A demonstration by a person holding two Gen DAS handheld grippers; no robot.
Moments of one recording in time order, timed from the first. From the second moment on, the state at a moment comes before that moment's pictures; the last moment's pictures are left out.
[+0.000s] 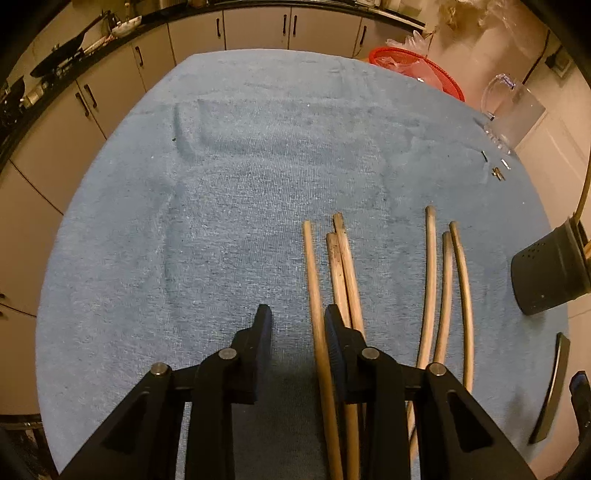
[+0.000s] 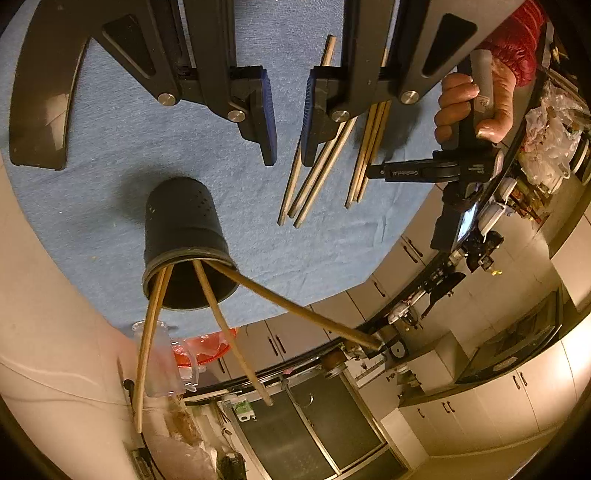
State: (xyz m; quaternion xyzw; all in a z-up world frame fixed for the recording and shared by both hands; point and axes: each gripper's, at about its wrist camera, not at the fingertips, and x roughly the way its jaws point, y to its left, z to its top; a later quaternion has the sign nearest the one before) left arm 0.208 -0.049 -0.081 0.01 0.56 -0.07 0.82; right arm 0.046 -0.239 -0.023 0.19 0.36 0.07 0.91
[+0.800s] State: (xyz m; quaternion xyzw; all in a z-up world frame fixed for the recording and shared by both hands) left arm 0.186 0.046 -0.084 -0.03 0.54 -0.04 0.84; right arm 0.213 -0.151 -0.054 0.11 0.50 0.05 0.86
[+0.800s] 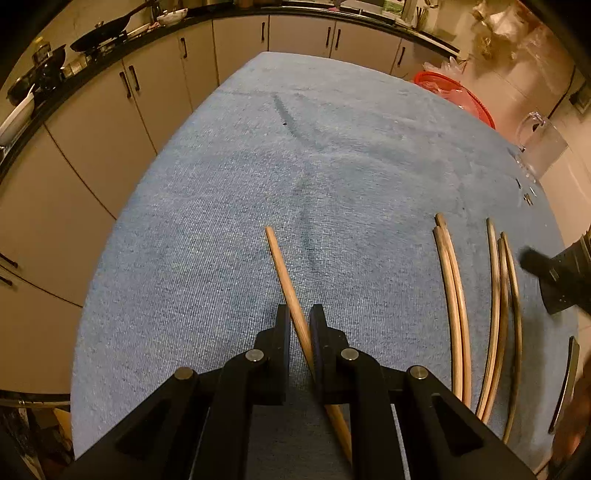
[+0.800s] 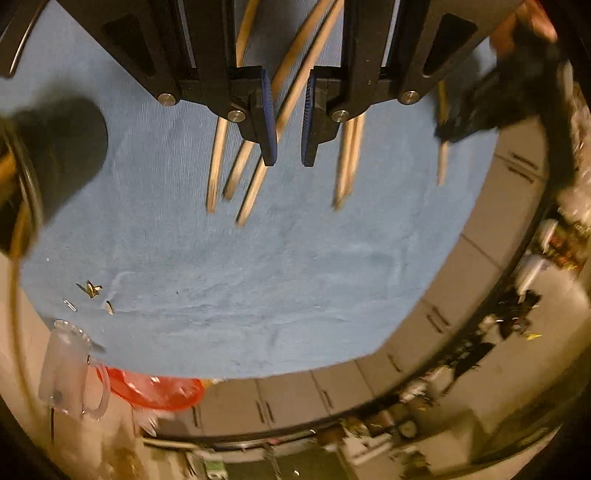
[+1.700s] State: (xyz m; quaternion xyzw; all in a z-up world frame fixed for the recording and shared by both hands) left arm 0.171 0.043 -0.025 -0.05 0.47 -0.11 0.88; right arm 0.195 -0.111 0.001 0.09 0.43 0.12 0.89
